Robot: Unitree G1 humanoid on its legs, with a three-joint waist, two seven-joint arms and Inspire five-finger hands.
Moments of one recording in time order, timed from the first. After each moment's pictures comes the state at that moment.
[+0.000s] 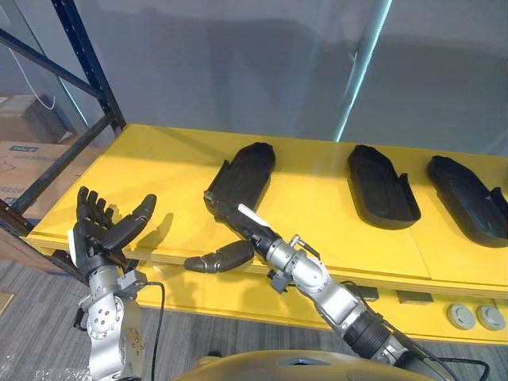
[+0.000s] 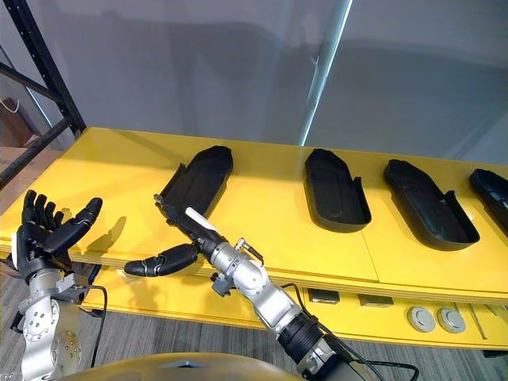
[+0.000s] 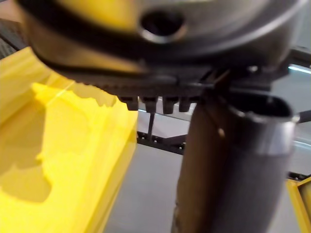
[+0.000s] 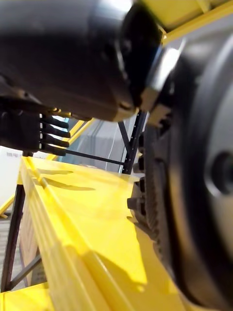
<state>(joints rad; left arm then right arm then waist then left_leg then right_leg) 0.29 0.08 0.32 -0.12 -0.38 -0.18 0.19 -0.17 -0.18 0.65 0.16 0.01 -0.13 0.15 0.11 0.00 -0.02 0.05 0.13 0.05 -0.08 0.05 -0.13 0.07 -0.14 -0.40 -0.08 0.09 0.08</state>
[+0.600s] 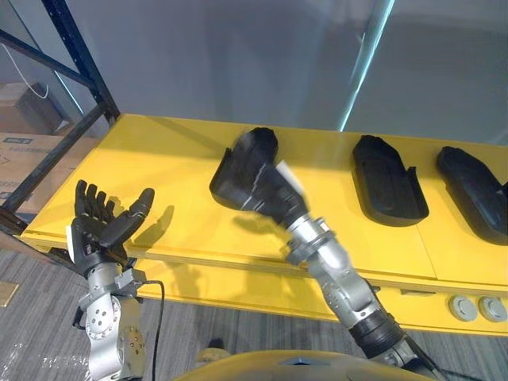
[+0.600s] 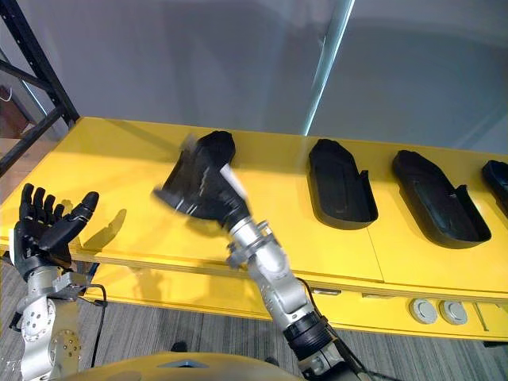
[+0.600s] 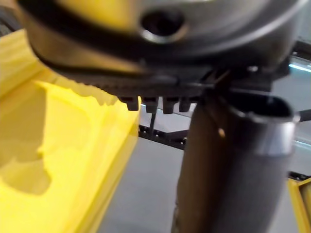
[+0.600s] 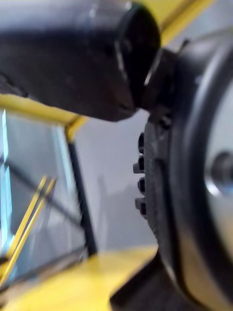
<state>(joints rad) 0.28 0.06 0.33 -0.18 -0.47 -0.22 0.13 -0.12 -0.11 0.33 -0.11 0.50 -0.28 0.17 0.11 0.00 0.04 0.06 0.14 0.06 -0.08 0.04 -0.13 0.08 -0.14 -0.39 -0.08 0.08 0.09</state>
